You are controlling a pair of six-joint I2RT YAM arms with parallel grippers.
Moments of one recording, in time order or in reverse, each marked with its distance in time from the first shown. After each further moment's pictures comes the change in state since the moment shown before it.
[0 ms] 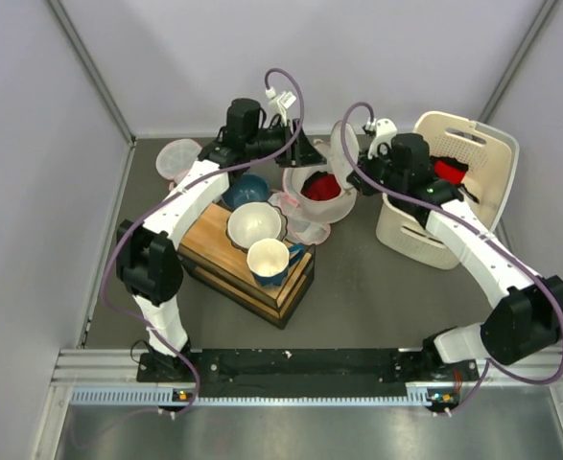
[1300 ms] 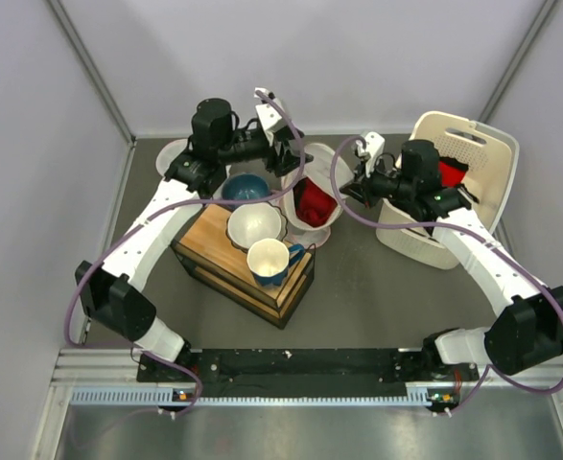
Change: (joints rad) left arm -0.016 -0.289 -0.132 0.088 0.007 0.807; right arm -0.050 -0.072 -0.091 0.053 -0.438 -0.433
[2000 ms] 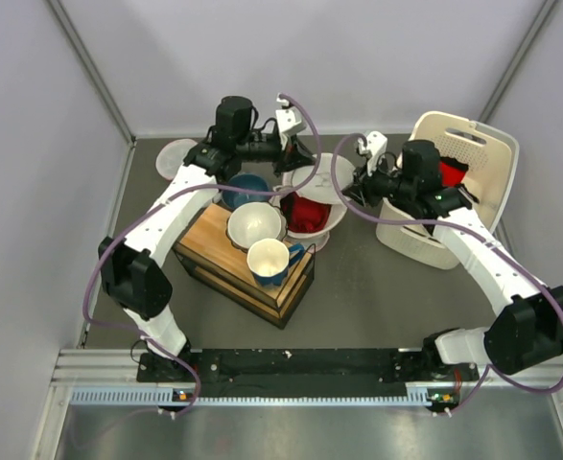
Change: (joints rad) left arm -0.002 0.167 0.117 -0.188 0.124 0.142; right arm -0.003 0.002 0.000 -0.028 0.016 0.005
